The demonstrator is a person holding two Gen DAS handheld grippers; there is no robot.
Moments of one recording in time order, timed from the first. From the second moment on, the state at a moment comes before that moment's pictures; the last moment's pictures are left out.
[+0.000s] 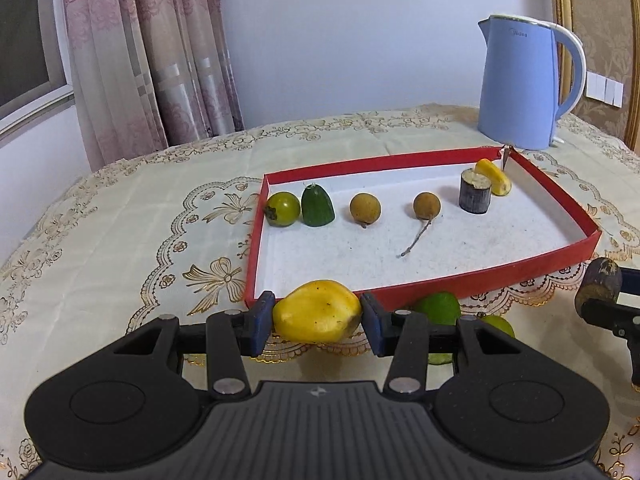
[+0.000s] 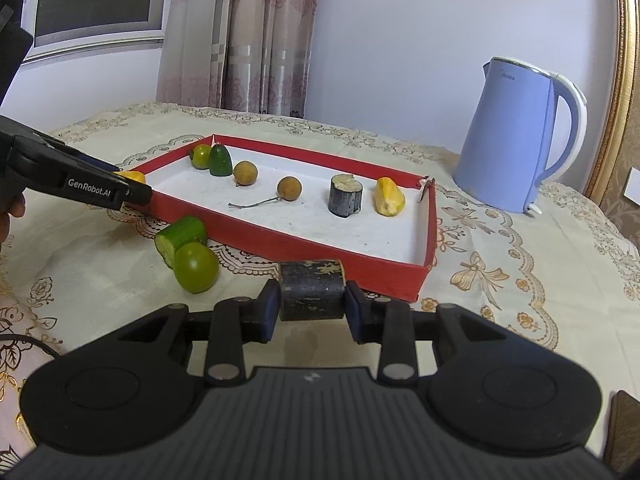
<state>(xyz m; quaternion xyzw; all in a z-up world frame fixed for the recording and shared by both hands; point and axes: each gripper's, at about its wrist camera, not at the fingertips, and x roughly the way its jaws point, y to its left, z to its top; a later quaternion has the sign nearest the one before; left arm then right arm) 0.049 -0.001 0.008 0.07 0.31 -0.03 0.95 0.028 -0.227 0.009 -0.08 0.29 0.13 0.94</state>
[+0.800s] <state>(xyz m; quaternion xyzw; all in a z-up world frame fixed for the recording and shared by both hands) 0.079 -0.020 0.012 0.11 0.30 -0.02 0.95 0.021 -0.232 0.014 -0.08 0.28 0.13 0.95</state>
